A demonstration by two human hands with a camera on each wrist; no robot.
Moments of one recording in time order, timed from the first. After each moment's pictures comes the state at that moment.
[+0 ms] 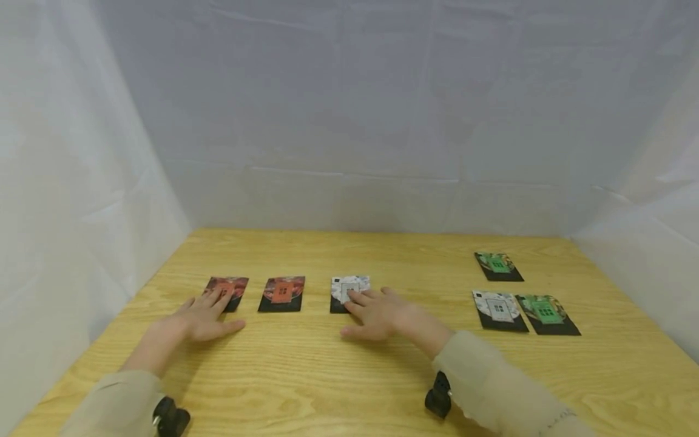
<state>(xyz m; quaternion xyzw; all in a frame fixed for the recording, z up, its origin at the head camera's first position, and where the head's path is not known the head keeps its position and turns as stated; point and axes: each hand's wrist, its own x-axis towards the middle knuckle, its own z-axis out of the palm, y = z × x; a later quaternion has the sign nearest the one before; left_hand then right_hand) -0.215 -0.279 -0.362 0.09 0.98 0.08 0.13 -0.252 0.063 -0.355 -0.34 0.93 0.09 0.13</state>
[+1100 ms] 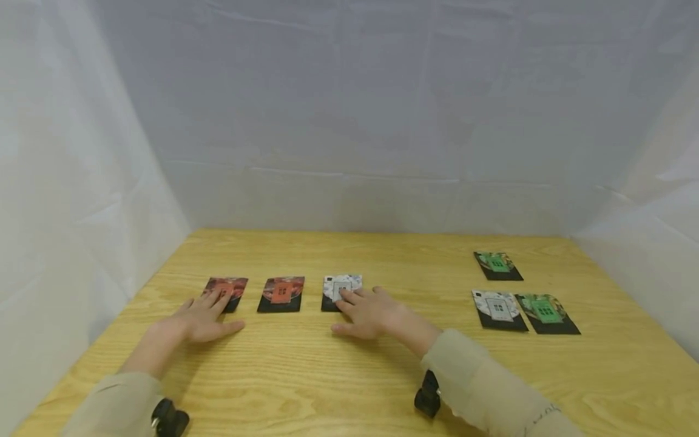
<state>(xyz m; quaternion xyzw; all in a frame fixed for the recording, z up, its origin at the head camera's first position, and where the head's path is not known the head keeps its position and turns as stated) -0.215 -0.278 -0.363 0.09 0.98 0.08 0.13 -0.253 0.047 -0.356 -0.33 0.93 0.10 0.12</state>
